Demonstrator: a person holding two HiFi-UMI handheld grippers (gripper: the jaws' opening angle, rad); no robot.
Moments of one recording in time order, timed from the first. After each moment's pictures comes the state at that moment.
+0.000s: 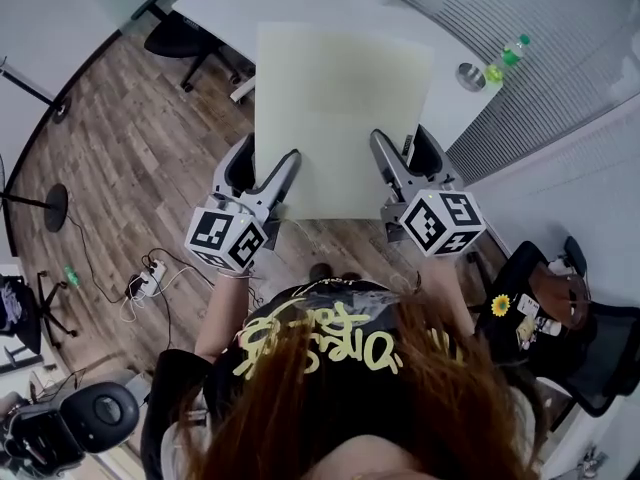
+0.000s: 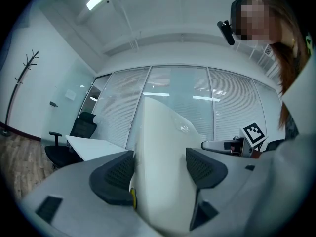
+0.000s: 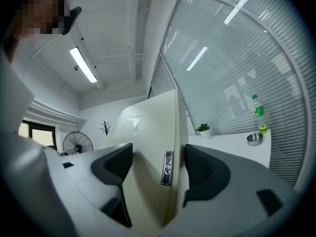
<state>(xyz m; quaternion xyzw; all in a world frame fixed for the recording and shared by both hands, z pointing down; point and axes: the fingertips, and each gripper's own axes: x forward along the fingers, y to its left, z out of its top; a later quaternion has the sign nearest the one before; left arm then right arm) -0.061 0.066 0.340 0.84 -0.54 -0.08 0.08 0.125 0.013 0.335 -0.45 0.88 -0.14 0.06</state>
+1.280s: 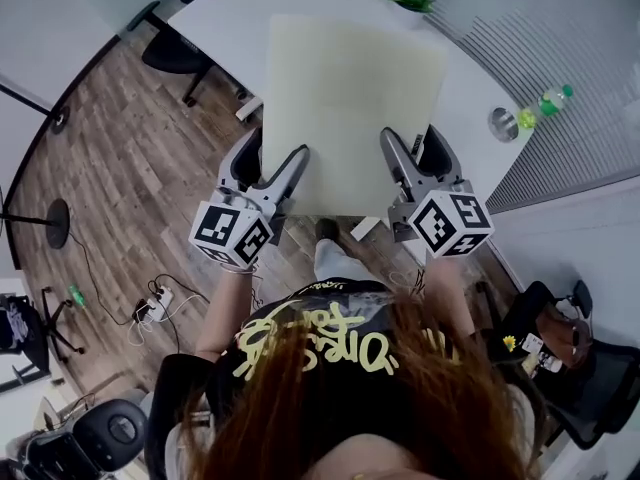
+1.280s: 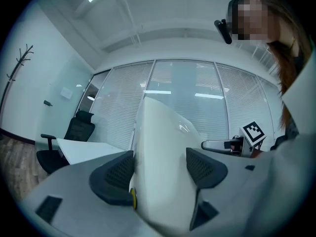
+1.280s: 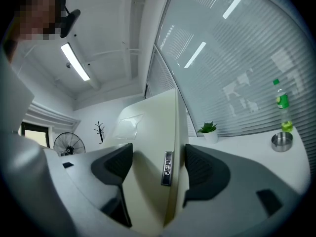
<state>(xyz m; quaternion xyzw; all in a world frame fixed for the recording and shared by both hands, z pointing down) -0.119 -0.113 0.356 0.84 -0.53 -0.07 0.07 0.068 -0.163 0.353 -0.45 0.88 -0.15 0.07</state>
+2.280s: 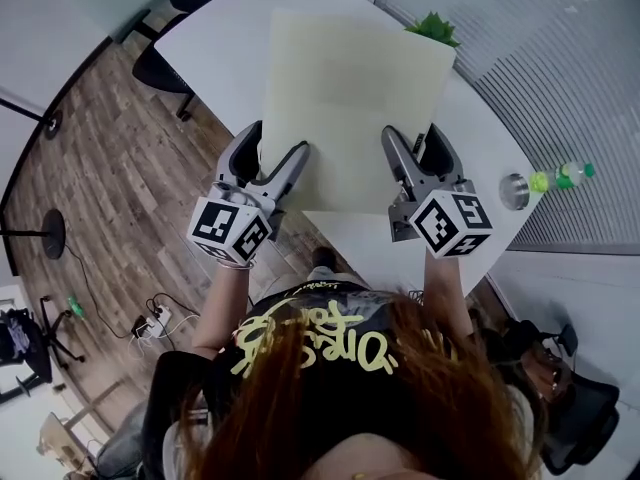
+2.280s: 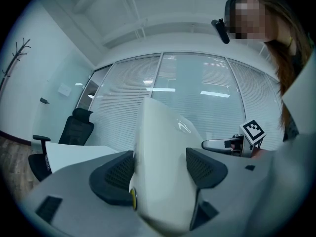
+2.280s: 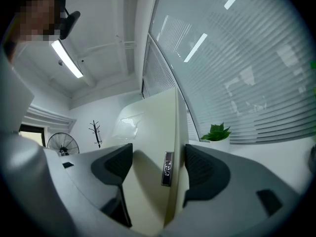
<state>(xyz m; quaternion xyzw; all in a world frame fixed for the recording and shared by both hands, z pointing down) -0.159 -0.299 0.360 0.84 -0.54 -0.07 0.07 0.028 -0.351 0.356 -0.44 0.88 -0.16 0.05</state>
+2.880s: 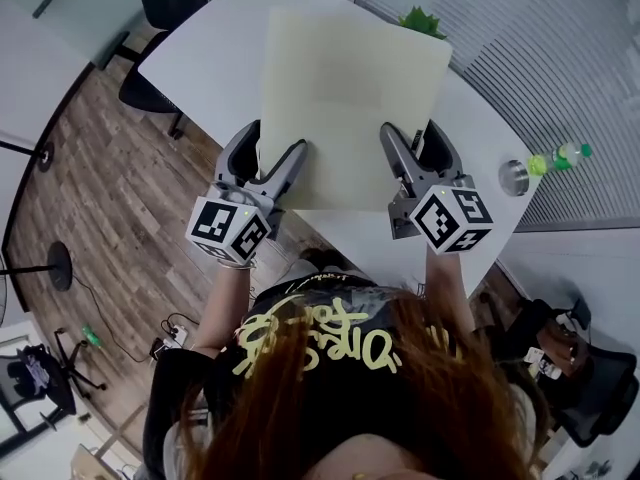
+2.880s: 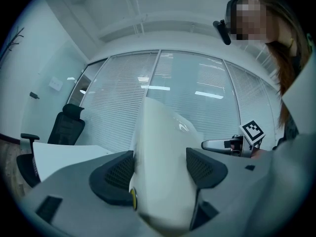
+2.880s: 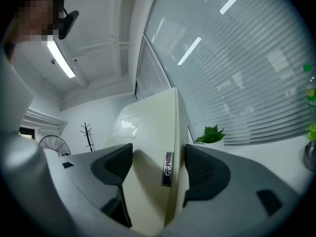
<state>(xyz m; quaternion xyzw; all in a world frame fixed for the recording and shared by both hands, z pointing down) -0.171 -0.330 0.346 0.86 -0.50 -0.06 0.08 0.020 -0.362 0.344 -0.49 0.85 -0.17 0.06</state>
